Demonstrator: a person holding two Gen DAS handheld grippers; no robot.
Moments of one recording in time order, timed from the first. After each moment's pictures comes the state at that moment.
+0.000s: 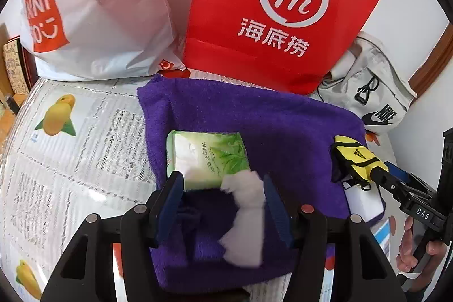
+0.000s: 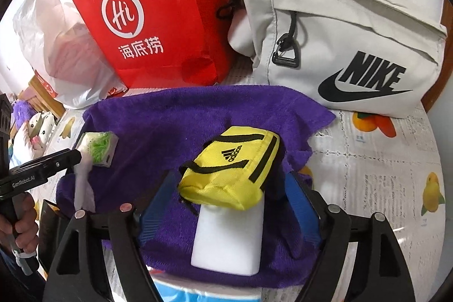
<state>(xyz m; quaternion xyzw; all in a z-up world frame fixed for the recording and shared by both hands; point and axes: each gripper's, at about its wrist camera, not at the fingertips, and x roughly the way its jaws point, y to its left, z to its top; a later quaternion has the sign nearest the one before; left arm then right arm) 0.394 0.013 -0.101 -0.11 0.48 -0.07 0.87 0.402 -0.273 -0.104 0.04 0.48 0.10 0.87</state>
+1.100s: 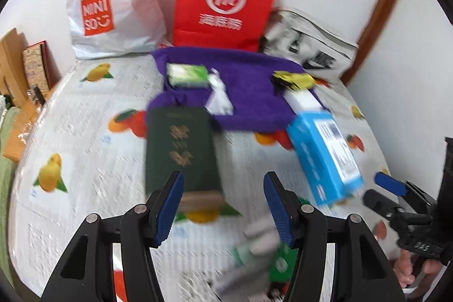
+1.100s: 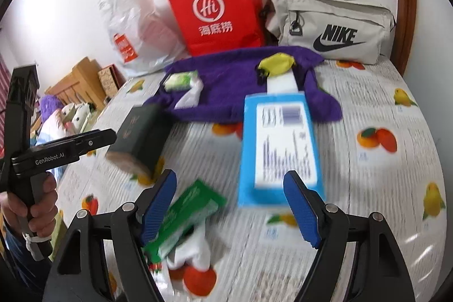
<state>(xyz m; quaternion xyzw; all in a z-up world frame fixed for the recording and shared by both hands) 0.176 0.002 -0.065 -0.05 0.45 -0.12 0.88 0.142 -0.242 -0.067 0.07 0.43 0.13 0.89</state>
